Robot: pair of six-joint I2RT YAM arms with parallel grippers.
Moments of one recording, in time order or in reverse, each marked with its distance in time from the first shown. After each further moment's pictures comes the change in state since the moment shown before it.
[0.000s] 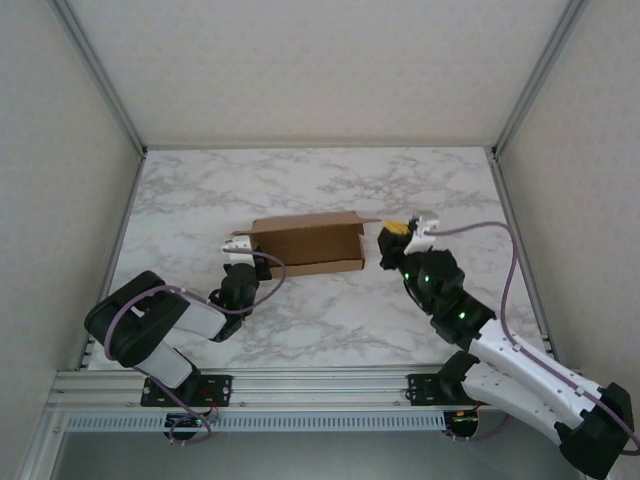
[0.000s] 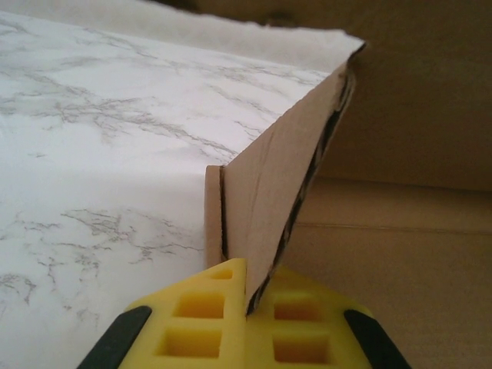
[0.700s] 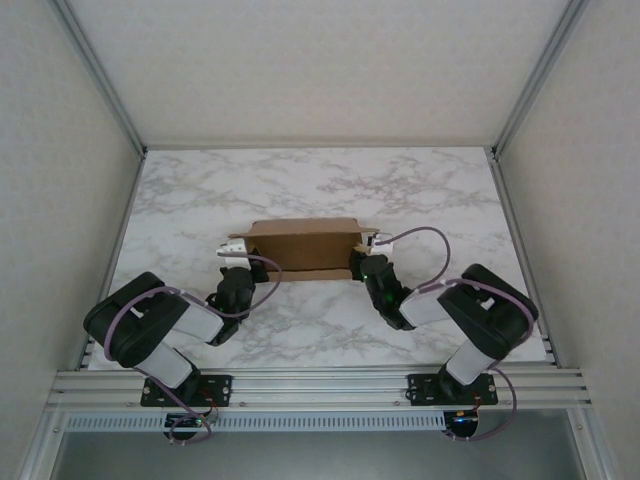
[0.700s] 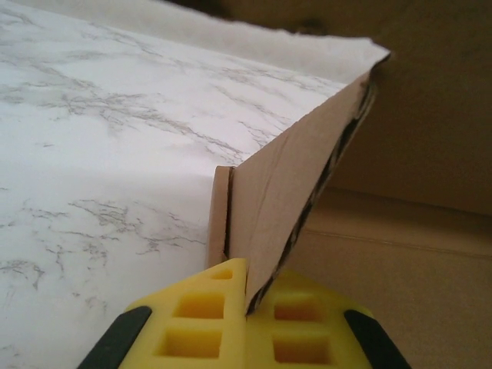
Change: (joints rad) left arm 0.011 -0.005 -0.042 0.050 0.006 -0.036; right arm 0.010 0.778 -0.207 0.638 0.165 0.133
